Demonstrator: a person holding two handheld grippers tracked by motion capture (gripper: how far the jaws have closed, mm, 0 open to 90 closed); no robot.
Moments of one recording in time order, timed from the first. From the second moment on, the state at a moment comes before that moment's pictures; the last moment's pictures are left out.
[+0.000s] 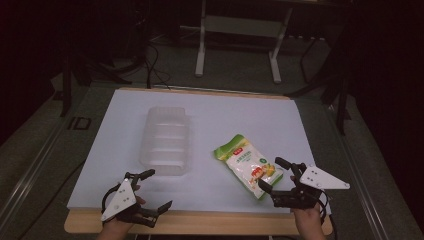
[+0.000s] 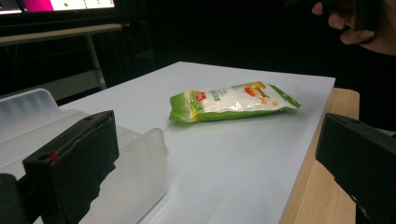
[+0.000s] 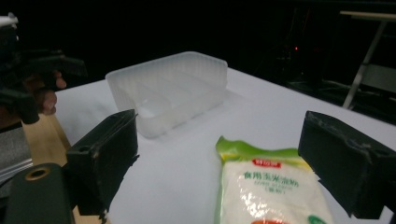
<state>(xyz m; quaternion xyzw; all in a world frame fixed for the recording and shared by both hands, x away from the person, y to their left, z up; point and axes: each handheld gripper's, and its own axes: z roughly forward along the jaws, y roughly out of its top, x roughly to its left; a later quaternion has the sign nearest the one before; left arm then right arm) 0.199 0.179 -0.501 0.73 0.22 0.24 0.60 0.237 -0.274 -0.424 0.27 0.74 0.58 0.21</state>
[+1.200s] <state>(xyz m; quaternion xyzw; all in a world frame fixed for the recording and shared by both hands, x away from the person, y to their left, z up) 0.201 0.179 -0.502 0.73 0.22 0.23 0.60 0.320 -0.253 -0.392 0.27 0.75 0.56 0.22</state>
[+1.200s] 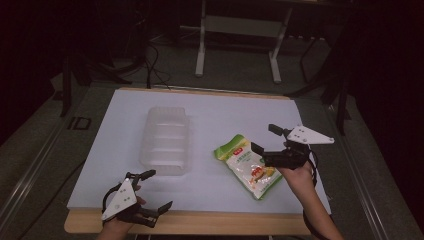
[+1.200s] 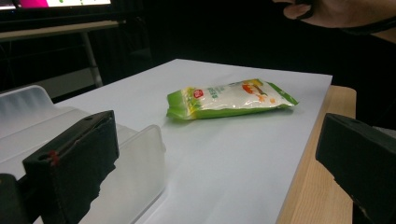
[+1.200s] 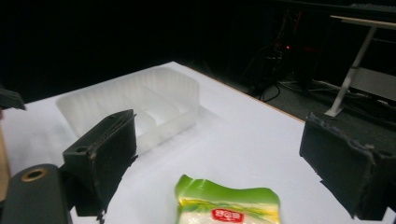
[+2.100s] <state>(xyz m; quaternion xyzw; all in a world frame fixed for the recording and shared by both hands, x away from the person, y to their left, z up) 0.201 0.177 -0.503 0.74 0.21 0.23 0.60 0.380 -0.248 -0.449 0.32 0.78 0.50 0.19</state>
